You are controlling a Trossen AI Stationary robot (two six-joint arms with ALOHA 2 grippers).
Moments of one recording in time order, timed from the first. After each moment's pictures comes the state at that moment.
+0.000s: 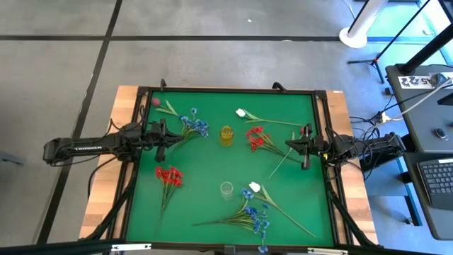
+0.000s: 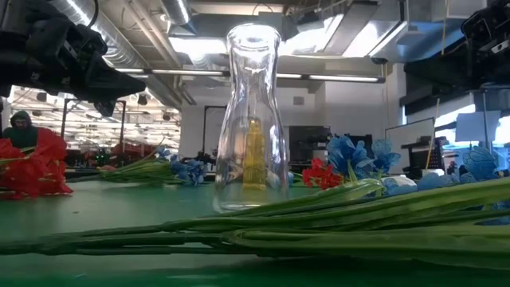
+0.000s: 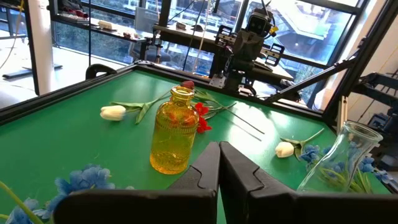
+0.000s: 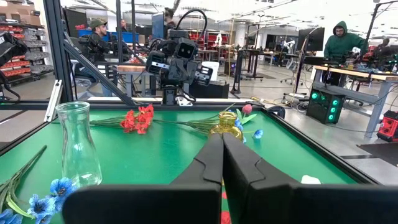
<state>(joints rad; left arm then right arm) 0.22 0.27 0.01 0.17 0.05 -0.23 0.20 0.01 0.01 0.07 0.32 -0.08</state>
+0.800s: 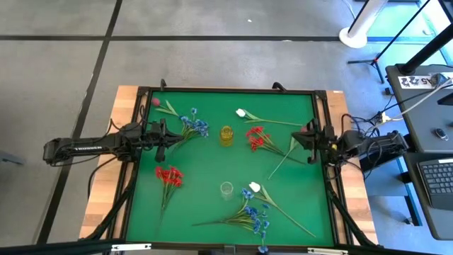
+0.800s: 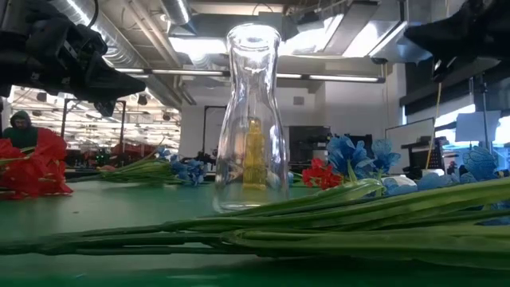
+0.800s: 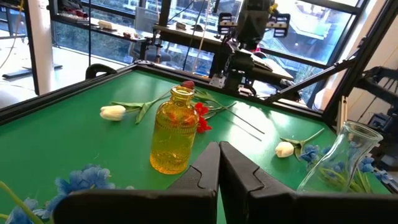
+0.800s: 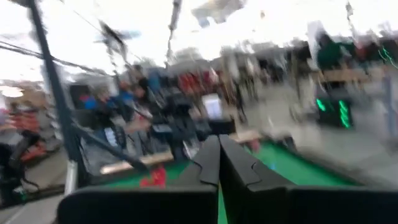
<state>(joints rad) 0.22 0.27 0.01 0.17 0.05 -0.23 0.20 0.10 0.14 0.16 0.37 0.16</state>
